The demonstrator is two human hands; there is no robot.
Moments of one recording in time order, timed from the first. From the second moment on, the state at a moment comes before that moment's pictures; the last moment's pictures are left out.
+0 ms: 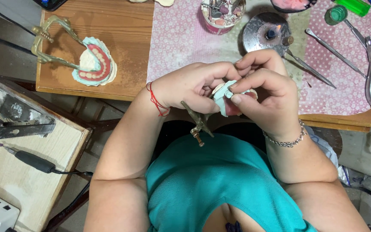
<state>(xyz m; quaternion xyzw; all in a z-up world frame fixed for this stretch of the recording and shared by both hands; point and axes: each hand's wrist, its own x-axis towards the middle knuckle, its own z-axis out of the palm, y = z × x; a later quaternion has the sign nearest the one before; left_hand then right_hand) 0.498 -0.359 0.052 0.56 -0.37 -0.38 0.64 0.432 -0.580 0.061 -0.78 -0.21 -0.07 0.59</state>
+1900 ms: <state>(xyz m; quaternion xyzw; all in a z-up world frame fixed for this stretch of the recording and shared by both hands) 0.498 -0.355 0.050 0.51 -0.36 -0.39 0.67 0.438 -0.581 0.057 -0.74 -0.27 -0.10 0.61</state>
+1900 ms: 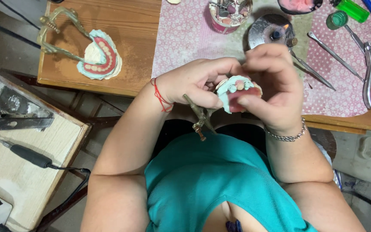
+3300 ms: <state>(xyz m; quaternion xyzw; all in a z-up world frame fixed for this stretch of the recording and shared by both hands) 0.350 -0.139 0.067 0.61 -0.02 0.28 0.74 0.524 -0.383 0.092 -0.79 -0.35 0.21 0.46</state>
